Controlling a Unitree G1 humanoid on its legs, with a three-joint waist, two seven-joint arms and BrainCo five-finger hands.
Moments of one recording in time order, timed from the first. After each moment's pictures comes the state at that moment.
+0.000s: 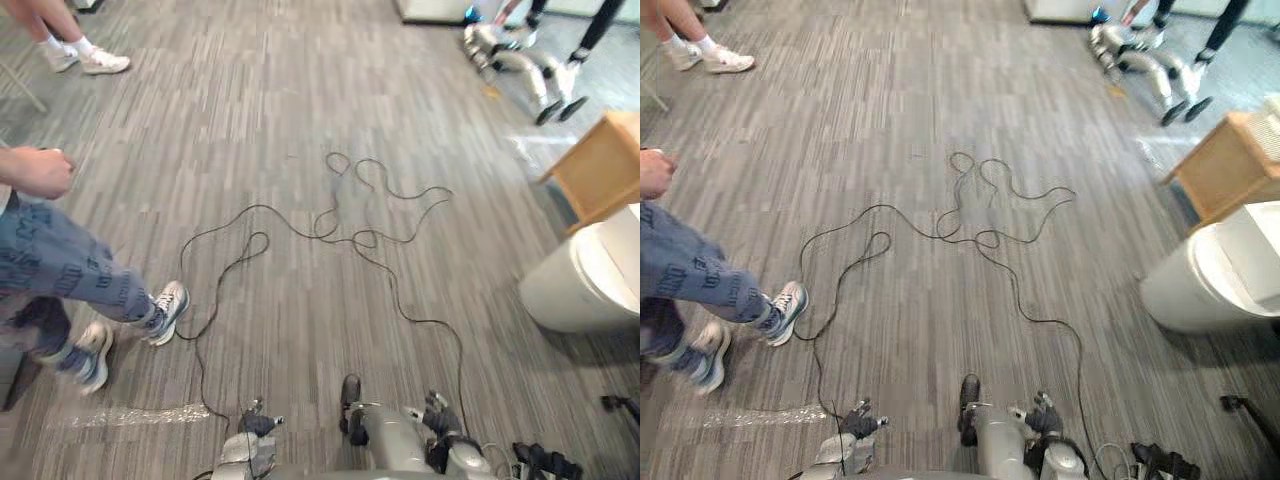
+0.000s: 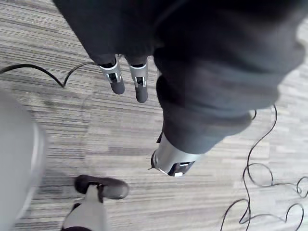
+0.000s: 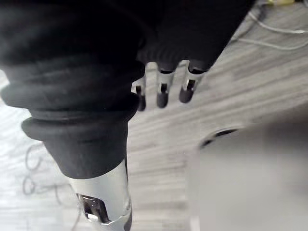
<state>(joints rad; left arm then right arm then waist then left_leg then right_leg) 0.03 -0.01 0.14 0.98 -0.03 -0.05 0.07 0.07 -0.01 -0.11 0.87 0.07 -0.10 -0.04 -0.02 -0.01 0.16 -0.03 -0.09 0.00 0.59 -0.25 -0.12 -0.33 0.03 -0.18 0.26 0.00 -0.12</state>
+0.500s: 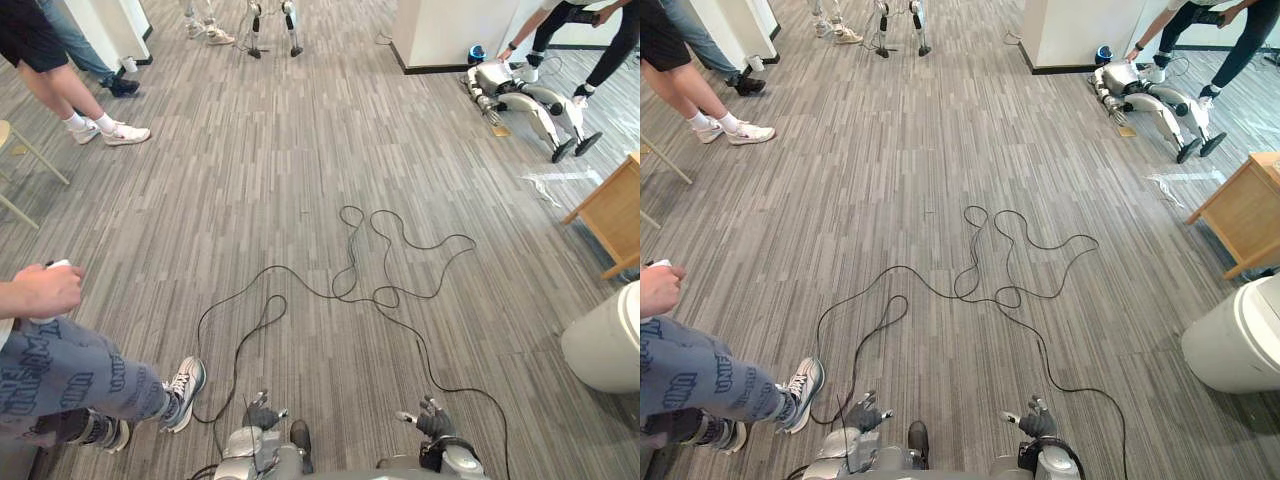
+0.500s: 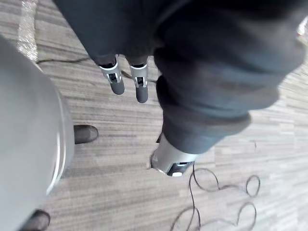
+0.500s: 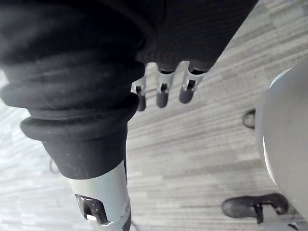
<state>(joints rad) 0.03 0.03 0.08 1.01 -0.03 -0.06 0.08 0.07 0.00 -0.13 0.97 0.04 -0.10 -0.05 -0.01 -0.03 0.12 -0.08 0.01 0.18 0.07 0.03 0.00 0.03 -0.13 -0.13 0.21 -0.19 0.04</state>
